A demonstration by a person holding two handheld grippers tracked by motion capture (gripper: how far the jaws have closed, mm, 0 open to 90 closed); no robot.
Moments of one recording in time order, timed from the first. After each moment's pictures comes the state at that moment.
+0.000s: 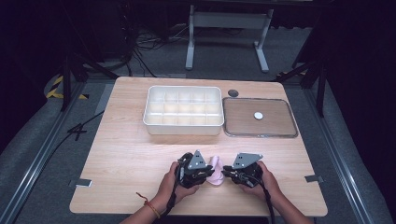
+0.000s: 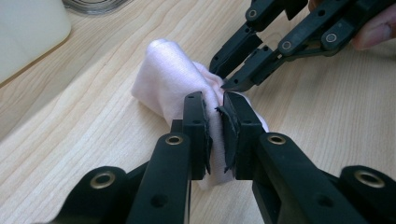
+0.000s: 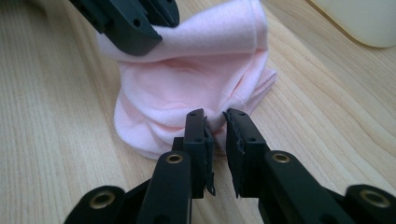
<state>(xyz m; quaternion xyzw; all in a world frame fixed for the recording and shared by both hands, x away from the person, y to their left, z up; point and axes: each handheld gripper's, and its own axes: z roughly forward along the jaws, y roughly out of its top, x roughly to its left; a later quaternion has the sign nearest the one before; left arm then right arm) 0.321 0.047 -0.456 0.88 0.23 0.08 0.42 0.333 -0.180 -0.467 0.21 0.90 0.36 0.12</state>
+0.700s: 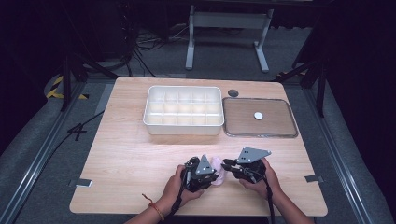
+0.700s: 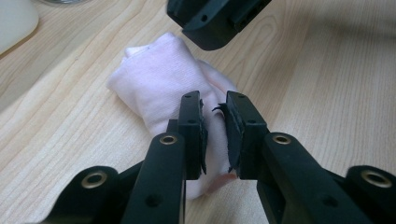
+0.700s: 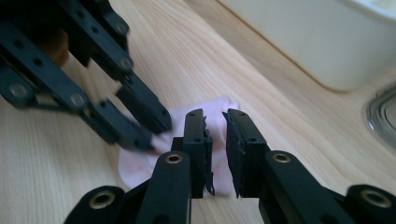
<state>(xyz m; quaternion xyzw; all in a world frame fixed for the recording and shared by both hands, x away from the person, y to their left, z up) 0.316 0.032 -0.467 0.89 0.22 0.08 0.40 0.336 -0.184 -0.448 0.22 0.87 0.43 0.13</state>
